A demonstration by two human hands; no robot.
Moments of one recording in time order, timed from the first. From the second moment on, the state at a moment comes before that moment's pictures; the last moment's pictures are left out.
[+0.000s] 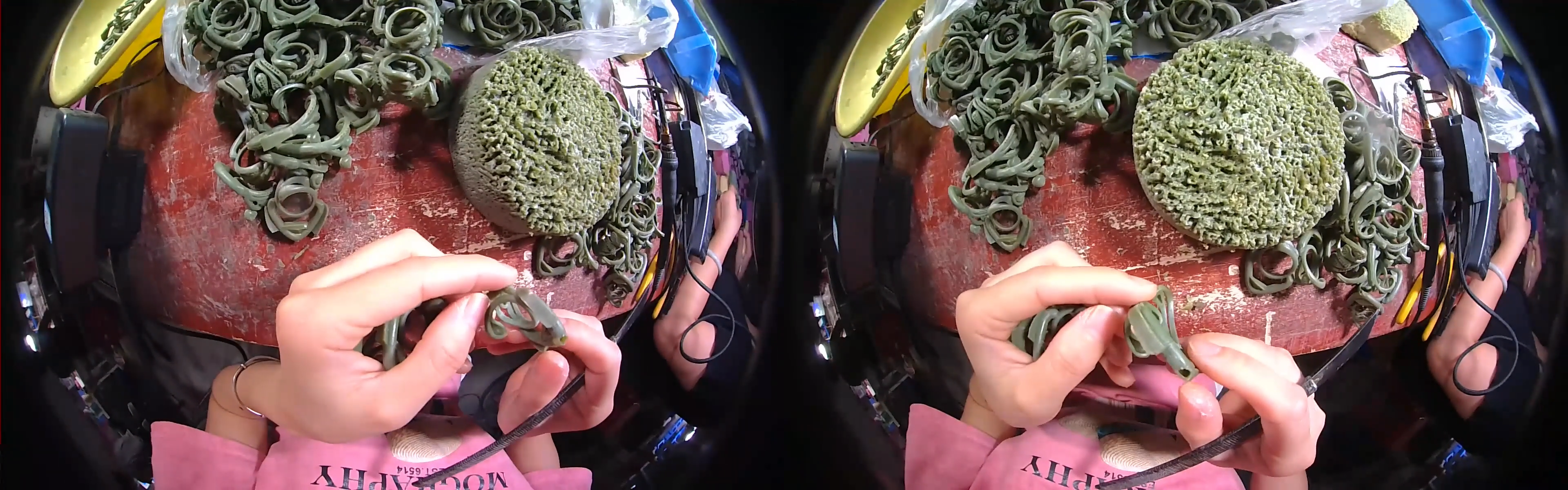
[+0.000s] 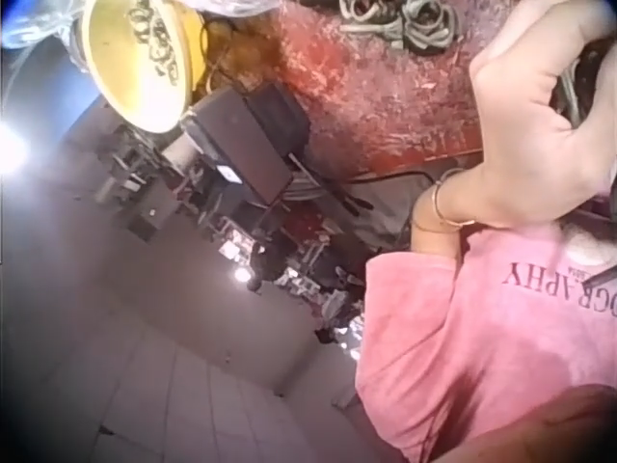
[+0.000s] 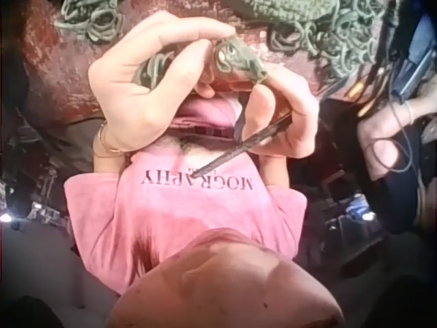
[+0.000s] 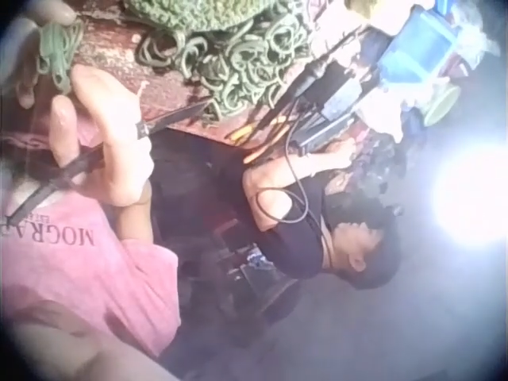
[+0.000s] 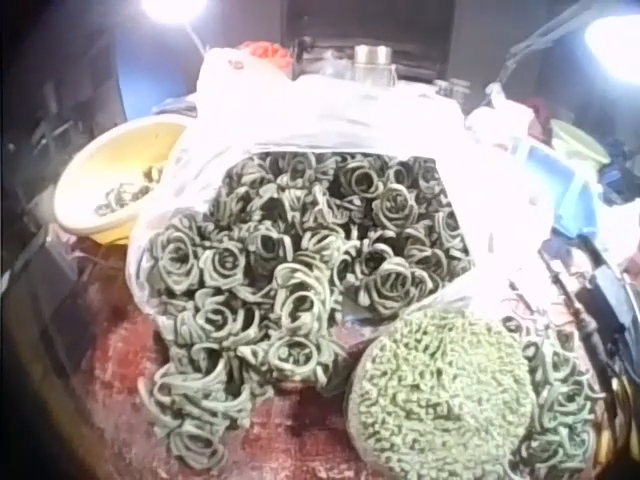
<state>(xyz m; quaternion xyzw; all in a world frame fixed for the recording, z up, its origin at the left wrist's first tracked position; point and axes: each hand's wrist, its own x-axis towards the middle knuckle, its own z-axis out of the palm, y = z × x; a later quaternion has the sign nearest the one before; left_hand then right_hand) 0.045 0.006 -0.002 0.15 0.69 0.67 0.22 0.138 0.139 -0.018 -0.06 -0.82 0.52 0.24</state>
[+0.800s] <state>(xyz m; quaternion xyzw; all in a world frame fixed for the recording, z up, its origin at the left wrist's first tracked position) 0.046 0.006 -0.004 0.02 0.58 0.74 0.34 0.122 0.132 -0.006 -0.06 -0.82 0.51 0.26</state>
